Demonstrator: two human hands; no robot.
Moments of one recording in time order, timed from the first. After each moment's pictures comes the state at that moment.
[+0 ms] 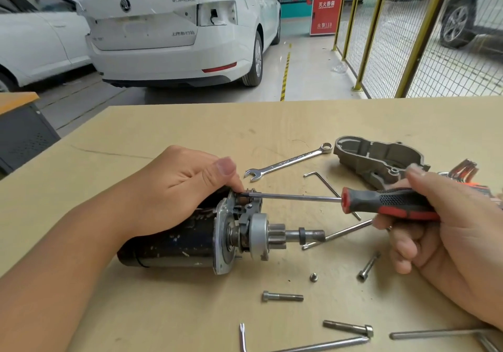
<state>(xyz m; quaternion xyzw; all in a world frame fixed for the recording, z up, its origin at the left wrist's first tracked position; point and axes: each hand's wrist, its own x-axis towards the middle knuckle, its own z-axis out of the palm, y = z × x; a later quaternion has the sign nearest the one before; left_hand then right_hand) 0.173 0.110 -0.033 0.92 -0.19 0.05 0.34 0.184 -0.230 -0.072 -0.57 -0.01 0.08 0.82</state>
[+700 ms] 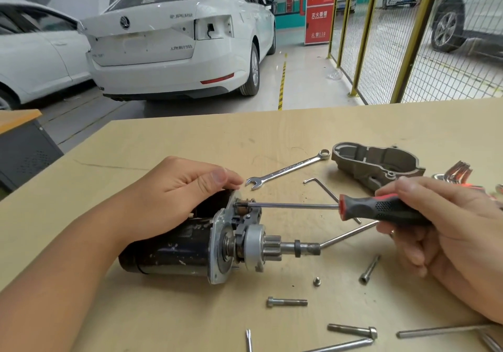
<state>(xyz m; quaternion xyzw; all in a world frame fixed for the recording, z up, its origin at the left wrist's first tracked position) 0.175 0.118 -0.032 0.91 -0.16 0.02 0.39 0.183 -0.239 -0.078 -0.61 -0.07 0.05 0.78</state>
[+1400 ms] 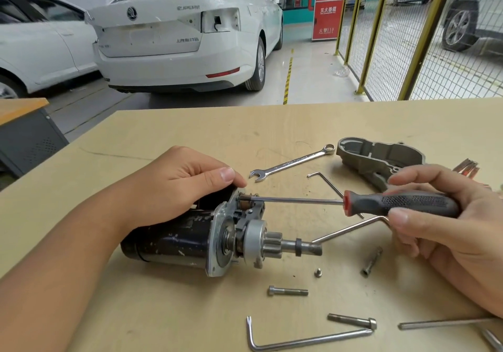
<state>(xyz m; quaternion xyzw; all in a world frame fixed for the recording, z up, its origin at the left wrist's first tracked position) 0.174 0.118 -0.031 0.91 -0.16 -0.01 0.38 0.185 -0.249 -0.083 -0.62 -0.13 0.09 0.77</state>
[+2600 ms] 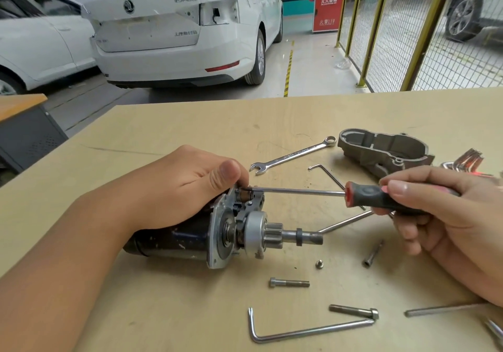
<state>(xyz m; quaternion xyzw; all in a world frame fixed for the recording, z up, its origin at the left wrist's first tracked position) 0.161 0.100 -0.019 0.95 -0.17 -0.02 0.26 0.184 -0.239 -0.075 -0.63 -0.07 0.08 0.77</state>
